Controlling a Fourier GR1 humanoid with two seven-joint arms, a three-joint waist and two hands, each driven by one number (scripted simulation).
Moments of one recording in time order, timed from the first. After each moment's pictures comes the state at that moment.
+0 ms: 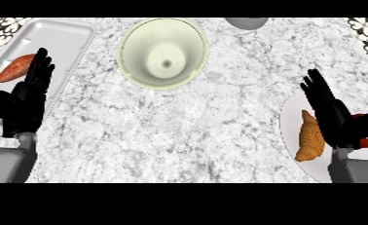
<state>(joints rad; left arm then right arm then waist) -0.18 0.49 -0.07 -1.46 0.18 0.31 0.04 -0.10 -0.32 -0.04 -1.35 -0.27 0.04 -0.08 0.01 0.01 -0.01</state>
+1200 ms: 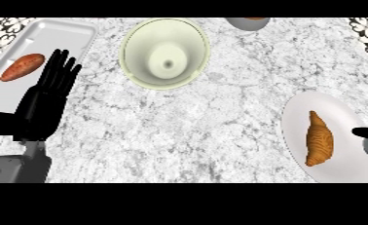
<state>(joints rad) -0.14 0.36 -0.03 -1.57 0.45 0.06 -0.02 -0.02 -0.73 -0.10 -1.35 0.09 -0.25 0.66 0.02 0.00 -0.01</state>
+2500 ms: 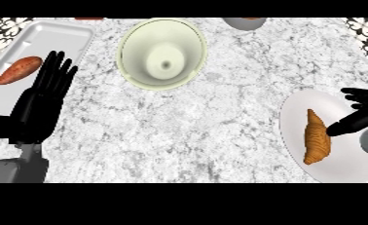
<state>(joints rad) -0.12 0.34 0.01 -1.59 0.43 0.04 0.01 -0.30 -0.78 0.11 -1.35 -0.33 0.26 1.12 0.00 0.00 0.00</state>
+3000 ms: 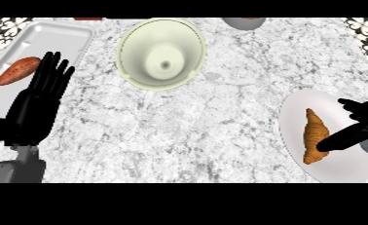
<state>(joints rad) -0.10 0.33 0.04 -1.60 0.42 0.01 0.01 -0.17 -0.75 0.15 -1.50 -0.16 0.17 1.10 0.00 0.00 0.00</state>
